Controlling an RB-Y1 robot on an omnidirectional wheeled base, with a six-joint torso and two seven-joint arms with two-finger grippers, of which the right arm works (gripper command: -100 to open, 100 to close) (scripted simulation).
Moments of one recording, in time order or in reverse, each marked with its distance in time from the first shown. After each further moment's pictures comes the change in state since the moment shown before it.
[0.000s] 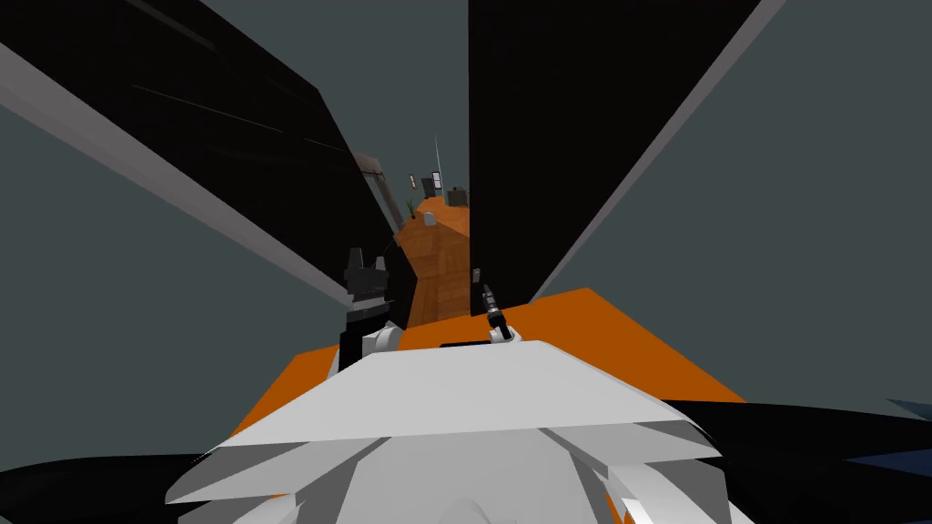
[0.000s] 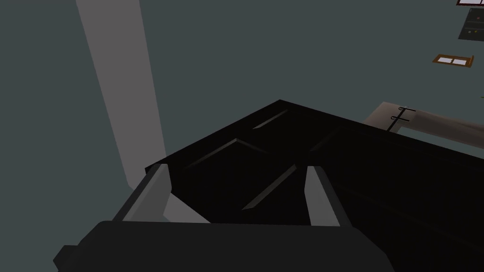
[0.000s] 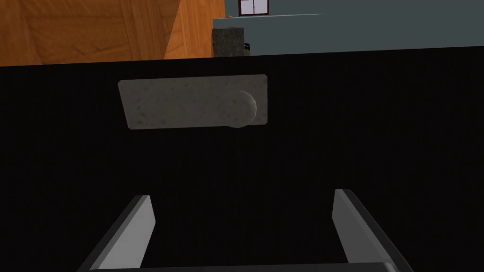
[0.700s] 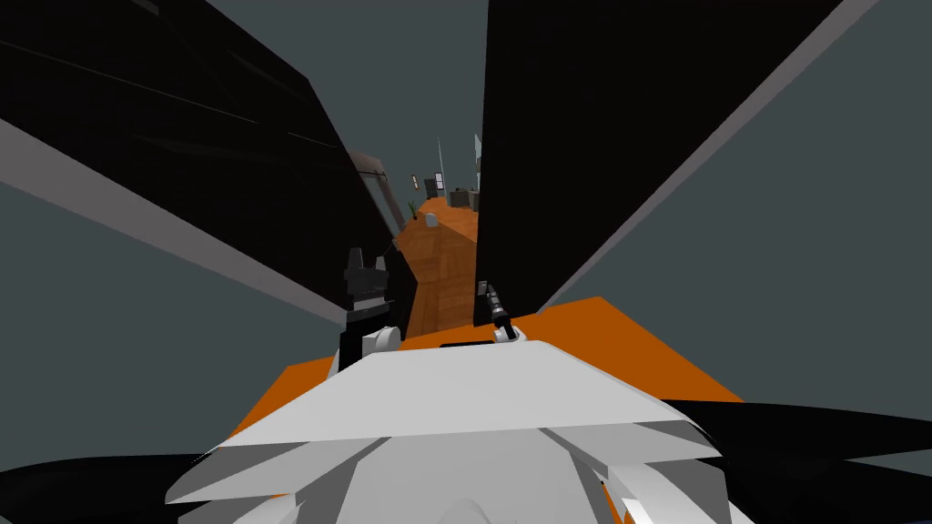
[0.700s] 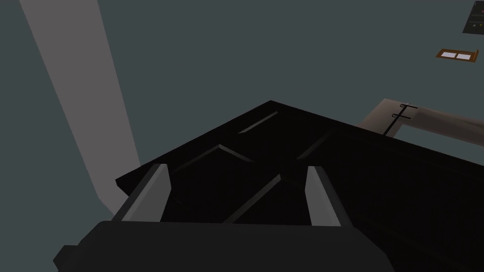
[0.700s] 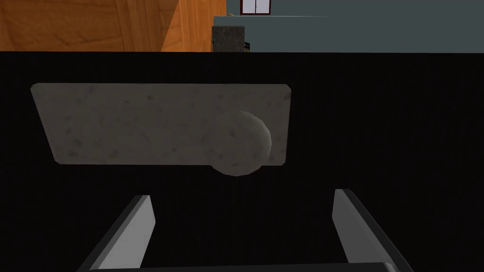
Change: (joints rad) arm -0.004 -0.046 -0.013 0.016 -0.007 -0.009 0.002
